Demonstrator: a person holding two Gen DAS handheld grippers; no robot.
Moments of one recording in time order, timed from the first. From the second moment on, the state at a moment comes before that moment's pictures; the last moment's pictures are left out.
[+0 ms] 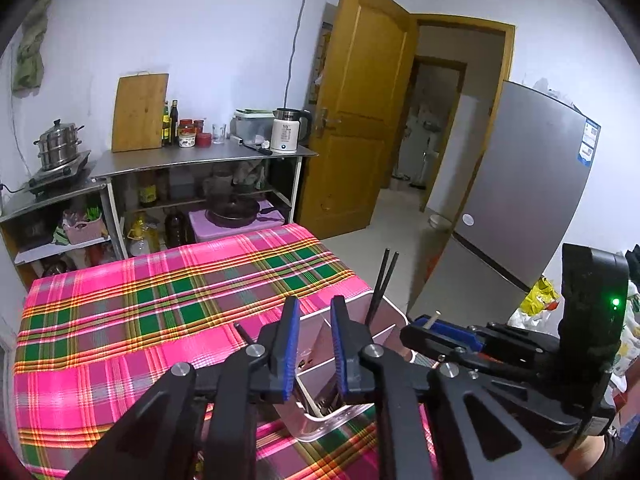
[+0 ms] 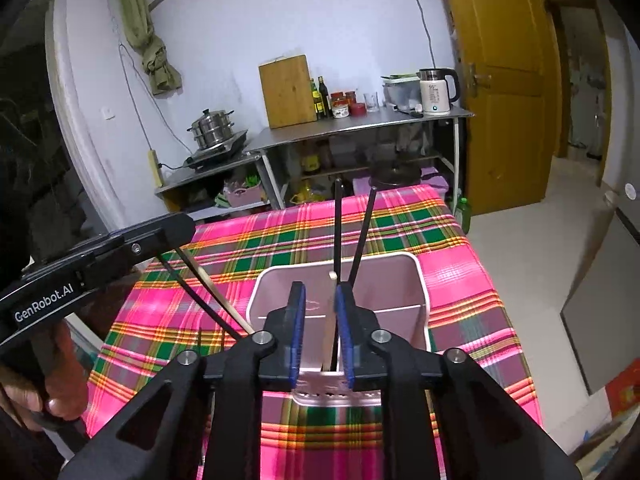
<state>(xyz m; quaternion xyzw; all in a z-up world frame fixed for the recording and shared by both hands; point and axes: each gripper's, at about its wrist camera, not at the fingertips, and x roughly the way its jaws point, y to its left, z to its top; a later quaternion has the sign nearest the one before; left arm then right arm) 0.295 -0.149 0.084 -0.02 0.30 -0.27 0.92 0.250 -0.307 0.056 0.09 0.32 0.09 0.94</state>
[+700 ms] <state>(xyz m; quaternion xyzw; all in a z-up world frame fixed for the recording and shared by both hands) 0.207 -0.054 0.066 -0.06 0.30 -0.22 0.92 0.172 -0.288 0.070 0.09 0.29 0.11 0.95</state>
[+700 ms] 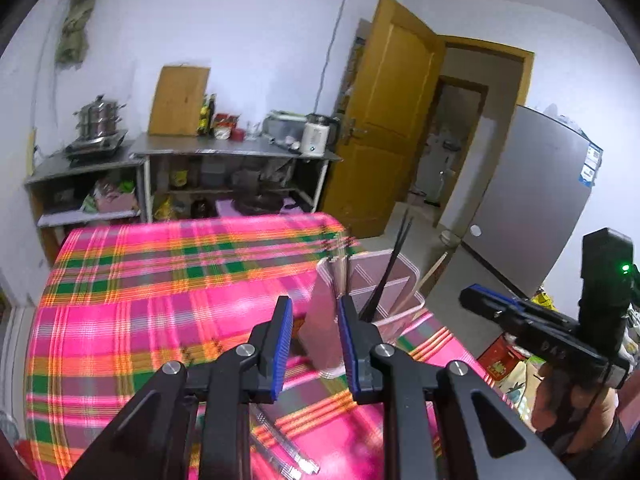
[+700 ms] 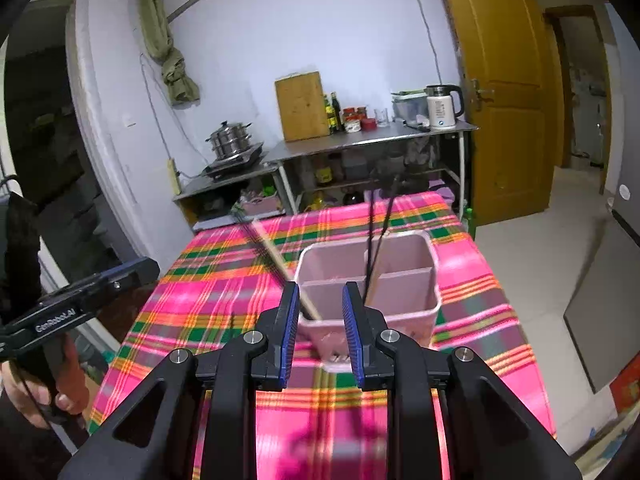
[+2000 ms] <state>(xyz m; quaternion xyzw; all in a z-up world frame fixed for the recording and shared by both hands) 0.265 -0.027 -0.127 -0.08 0.46 -0.08 0.88 0.197 -0.197 -0.057 0.04 0.42 0.18 0.89</state>
